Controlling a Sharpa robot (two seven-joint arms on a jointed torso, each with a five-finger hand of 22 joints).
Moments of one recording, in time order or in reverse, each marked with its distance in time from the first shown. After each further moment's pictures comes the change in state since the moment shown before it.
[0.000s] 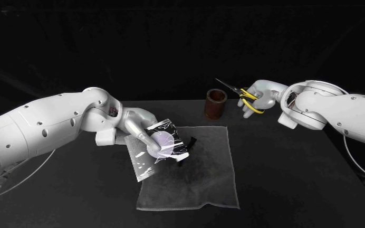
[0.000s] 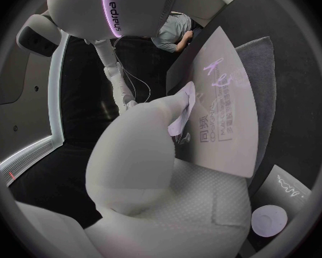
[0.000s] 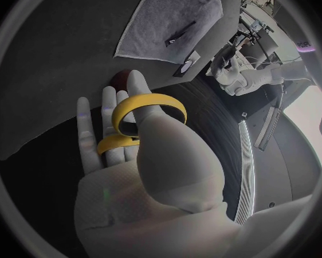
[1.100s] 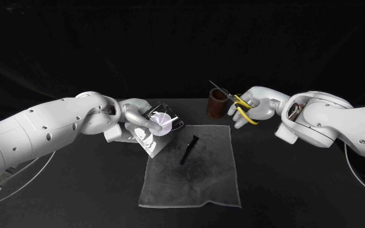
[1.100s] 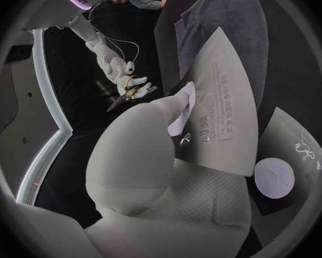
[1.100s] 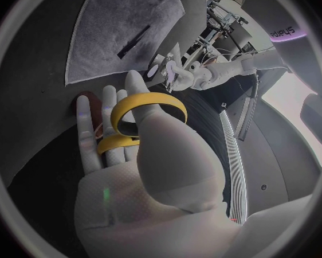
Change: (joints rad) left arm -0.046 -0.006 -0.010 -0.060 -0.089 -0.398 0.151; left_hand -0.009 0.009 0.000 0.000 -0.004 -0.006 -0.002 0.000 0.000 -0.006 -0.005 -0.004 0.005 -0.022 0.003 0.000 0.018 -0.002 -0.020 0.008 0.000 -0.001; right arm -0.013 -0.102 -0.005 0.275 0.111 -0.061 0.050; right_hand 0.000 0.000 0.057 -0.004 0.000 0.040 -0.009 0.007 -0.016 0.024 -0.002 0.000 0.001 0.043 -0.015 0.000 -0.017 0.000 0.003 -0.002 0.047 0.031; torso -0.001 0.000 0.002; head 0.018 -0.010
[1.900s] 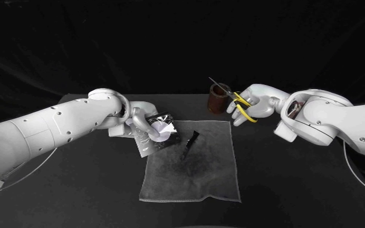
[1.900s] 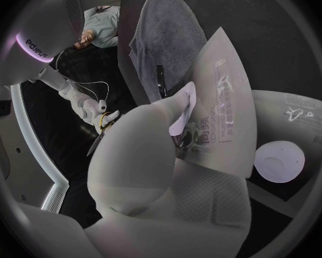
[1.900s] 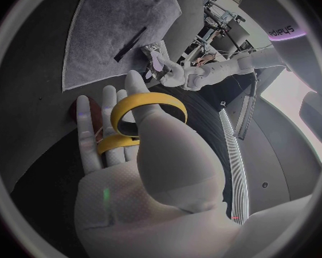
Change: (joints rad) left arm -0.019 0.100 -0.003 -0.102 -0.455 0.051 0.081; left_hand 0.016 0.016 -0.058 -0.037 0.004 0.010 -0.001 -0.037 0.031 -0.028 0.003 0.007 0.029 -0.064 0.004 0.052 0.064 -0.007 -0.050 -0.001 0.037 0.029; right arm -0.010 0.005 -0.001 0.006 0.013 -0.006 0.001; right_hand 0.000 0.000 0.003 -0.003 0.000 0.000 0.000 0.000 -0.003 0.001 0.000 0.000 0.000 0.000 0.000 0.000 -0.003 0.000 0.002 -0.002 0.004 0.003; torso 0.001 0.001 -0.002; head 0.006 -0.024
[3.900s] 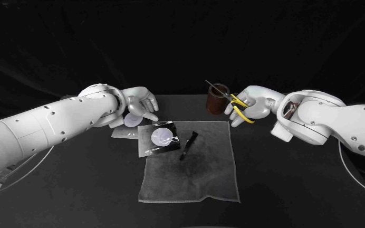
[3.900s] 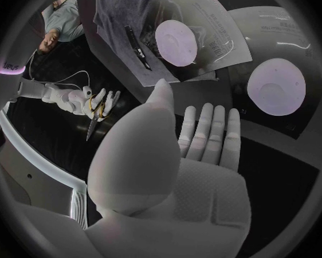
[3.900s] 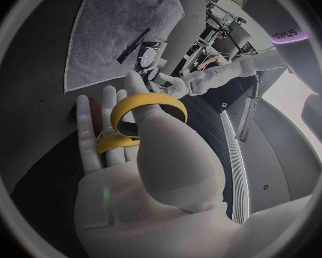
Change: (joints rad) left arm 0.012 -0.029 0.026 0.017 -0.033 -0.349 -0.030; left_hand 0.084 -0.087 -0.520 0.284 0.000 -0.309 0.024 0.086 -0.028 -0.523 0.152 0.254 -0.035 -0.569 0.173 0.131 -0.151 -0.023 -0.491 0.184 -0.215 -0.056; right arm -0.009 0.020 -0.002 -0.025 -0.019 0.007 -0.007; right_hand 0.000 0.000 0.014 0.003 0.000 -0.003 0.003 0.000 -0.009 -0.001 -0.005 0.000 0.000 -0.002 -0.002 -0.009 -0.009 -0.001 0.001 -0.001 0.008 0.009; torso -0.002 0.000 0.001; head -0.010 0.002
